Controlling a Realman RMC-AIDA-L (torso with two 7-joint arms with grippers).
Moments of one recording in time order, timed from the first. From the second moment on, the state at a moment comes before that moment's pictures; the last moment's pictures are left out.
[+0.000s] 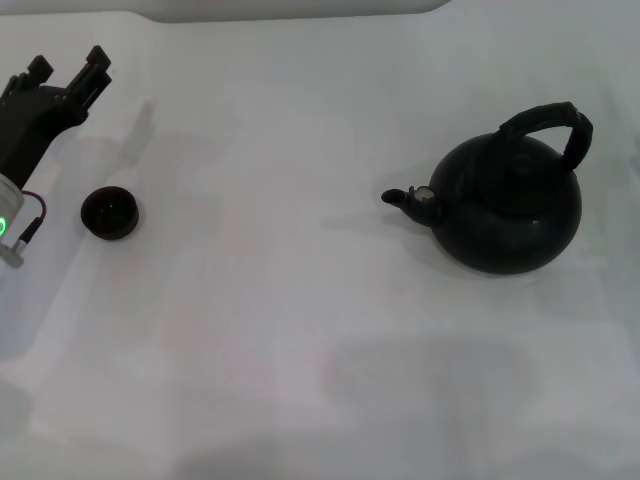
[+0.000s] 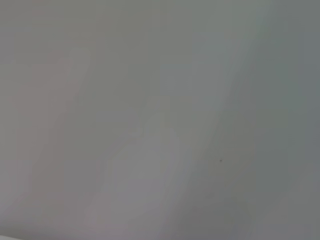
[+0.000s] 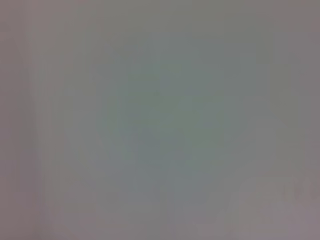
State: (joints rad) left arm -0.42 -2.10 1.46 0.18 -2.93 -1.04 2.43; right arm 0.22 2.02 -1.98 -0.18 0.48 -1.19 0.28
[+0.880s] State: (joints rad) left arm -0.42 -2.03 1.60 0.35 -2.83 -1.00 2.13; right arm 0.22 2.02 -1.98 -0.18 0.48 -1.19 0.28
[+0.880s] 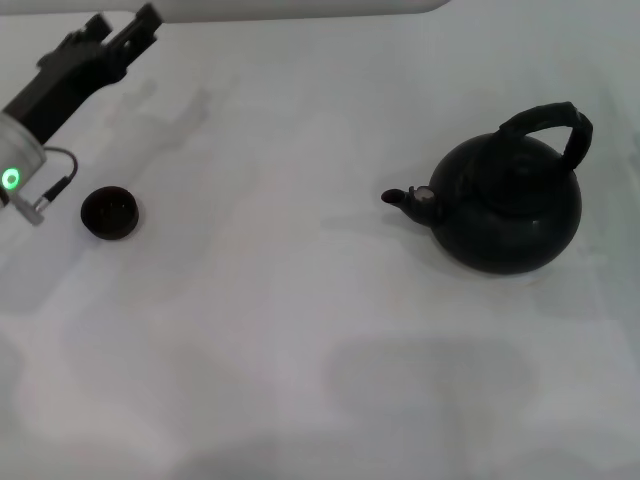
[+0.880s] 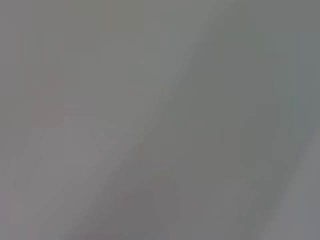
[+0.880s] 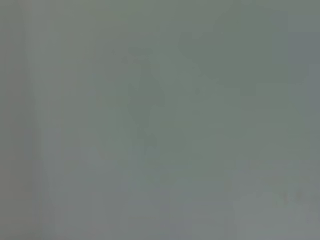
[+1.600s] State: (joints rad) left arm -0.49 -1.95 1.32 0.95 -1.36 -0.94 0.94; right arm 0.24 2.02 -1.97 -0.18 0.48 -1.19 0.27
